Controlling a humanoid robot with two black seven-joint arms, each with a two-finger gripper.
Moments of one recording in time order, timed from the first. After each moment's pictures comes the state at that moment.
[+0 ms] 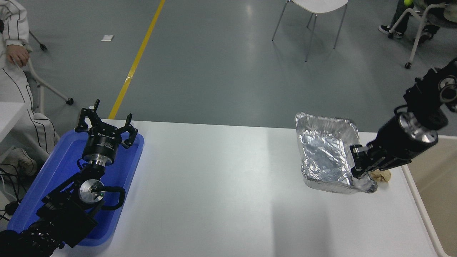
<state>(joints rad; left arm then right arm) -0.62 0.18 -0.87 -0.41 -0.09 -0.57 -0.50 2.16 -0.70 -1.08 1.52 -0.38 0.76 -0.12</state>
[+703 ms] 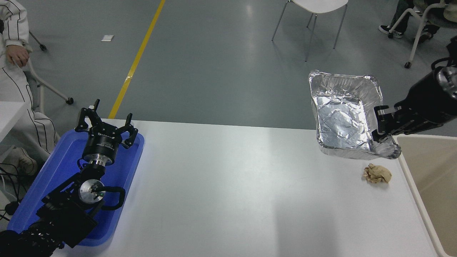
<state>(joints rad) -0.62 0.18 -0.87 -0.41 -0.09 -0.57 -0.50 2.33 -0.75 -1.21 1.50 -0.37 0.78 -0.12</state>
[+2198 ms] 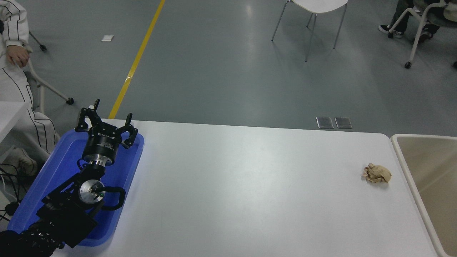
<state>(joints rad) -0.62 0.18 -0.87 -0.41 -0.09 -0.57 -0.51 1.26 -1.03 -0.85 0.73 -0.33 0.33 -0.12</state>
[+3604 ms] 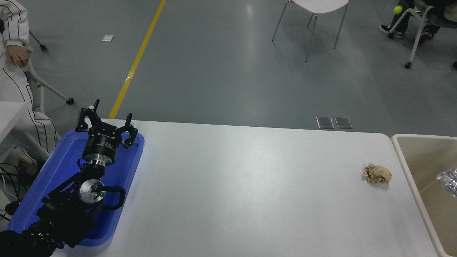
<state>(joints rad) -0.62 0.18 -0.87 -0.41 -0.09 -0.57 -0.51 0.58 -0.54 -0.46 0.11 -0.24 -0.13 -0.16</state>
